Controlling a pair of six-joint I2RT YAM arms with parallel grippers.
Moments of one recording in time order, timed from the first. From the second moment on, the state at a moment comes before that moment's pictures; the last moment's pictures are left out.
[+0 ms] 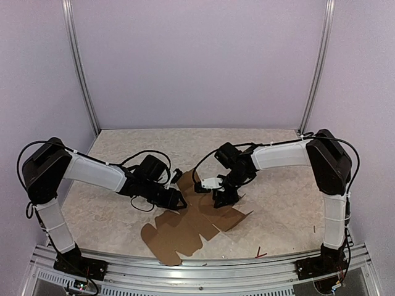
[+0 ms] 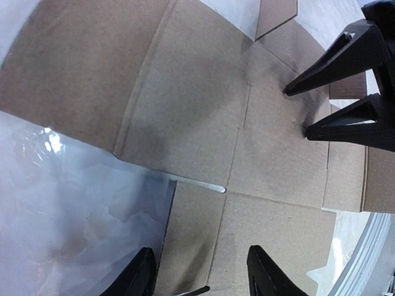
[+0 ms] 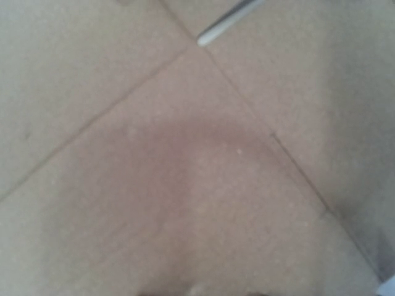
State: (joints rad) left arm -0.75 1.79 0.90 -0.03 0.33 -0.41; right arm 0.77 2.07 1.39 -0.58 -0.32 -0.86
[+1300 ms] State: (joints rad) left arm -1.05 1.79 1.04 -0.30 -0.16 -0.31; right arm 0.76 2.10 1.42 -0.61 -0.36 -0.84
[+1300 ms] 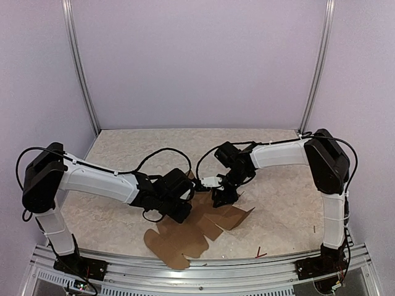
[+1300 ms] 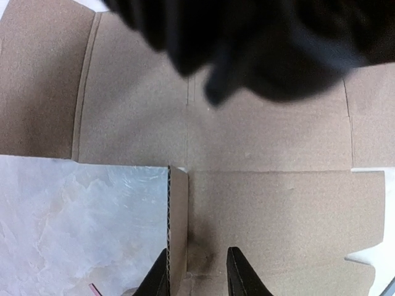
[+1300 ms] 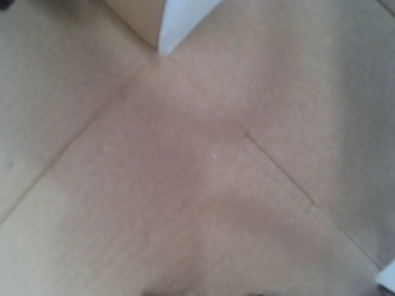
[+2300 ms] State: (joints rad) left arm -1.09 1.71 0.84 0.01 -0.01 -0.18; right arm 0.75 2.12 1.44 -0.61 -0.39 -0.82
